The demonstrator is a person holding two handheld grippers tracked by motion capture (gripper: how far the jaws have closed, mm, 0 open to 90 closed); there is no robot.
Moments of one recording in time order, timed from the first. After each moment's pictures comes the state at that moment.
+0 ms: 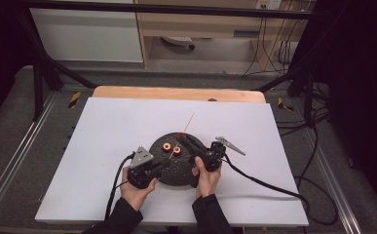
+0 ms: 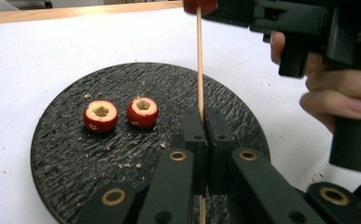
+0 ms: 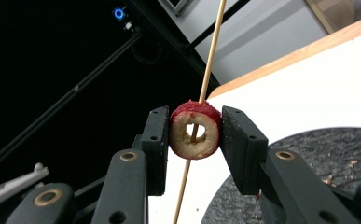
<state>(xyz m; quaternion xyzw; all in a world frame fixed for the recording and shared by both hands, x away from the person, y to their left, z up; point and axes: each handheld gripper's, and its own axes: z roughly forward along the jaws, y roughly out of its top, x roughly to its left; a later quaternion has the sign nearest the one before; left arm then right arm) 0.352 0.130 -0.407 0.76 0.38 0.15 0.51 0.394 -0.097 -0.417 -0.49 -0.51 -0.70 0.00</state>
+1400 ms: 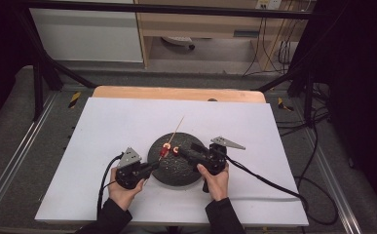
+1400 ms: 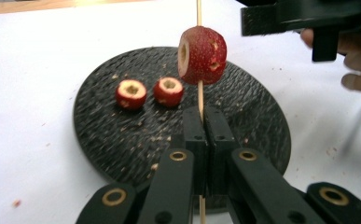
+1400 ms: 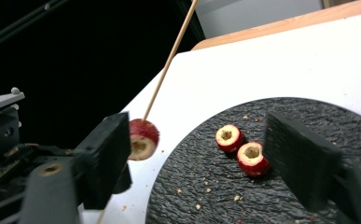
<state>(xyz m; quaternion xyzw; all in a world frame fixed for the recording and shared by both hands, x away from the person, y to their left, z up) 0.348 0.170 -0.414 0.77 0.38 0.14 0.50 0.391 -0.110 -0.410 -0.46 -0.65 -0.61 -0.03</state>
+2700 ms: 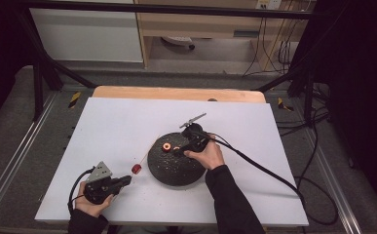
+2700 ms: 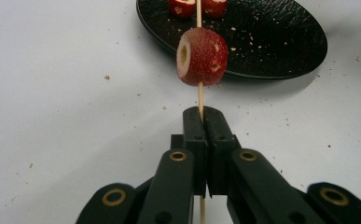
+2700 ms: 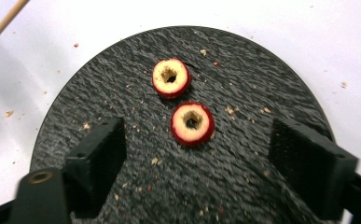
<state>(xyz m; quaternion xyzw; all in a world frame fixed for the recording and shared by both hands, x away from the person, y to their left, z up) 0.322 0.246 -0.438 0.80 0.38 0.13 0.44 0.465 -0.059 -0.393 -0.38 -0.87 -0.31 -0.06</state>
